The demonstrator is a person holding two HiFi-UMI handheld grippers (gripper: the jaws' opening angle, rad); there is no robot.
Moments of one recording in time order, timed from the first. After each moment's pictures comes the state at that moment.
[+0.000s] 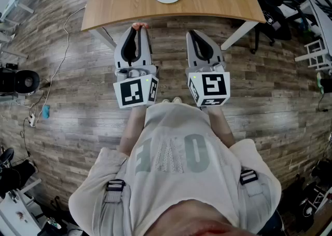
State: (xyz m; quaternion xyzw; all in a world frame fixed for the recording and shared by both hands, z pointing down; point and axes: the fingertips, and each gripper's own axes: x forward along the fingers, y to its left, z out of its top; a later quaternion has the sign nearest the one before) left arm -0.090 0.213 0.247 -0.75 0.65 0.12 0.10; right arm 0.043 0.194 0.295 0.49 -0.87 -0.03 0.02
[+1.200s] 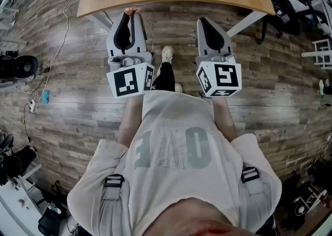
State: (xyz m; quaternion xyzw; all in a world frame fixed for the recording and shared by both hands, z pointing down) left arm -0.091 0.192 0.259 -0.73 0.66 0.11 0.11; right arm 0.075 0.166 0.319 0.49 -0.87 0.01 -0.01
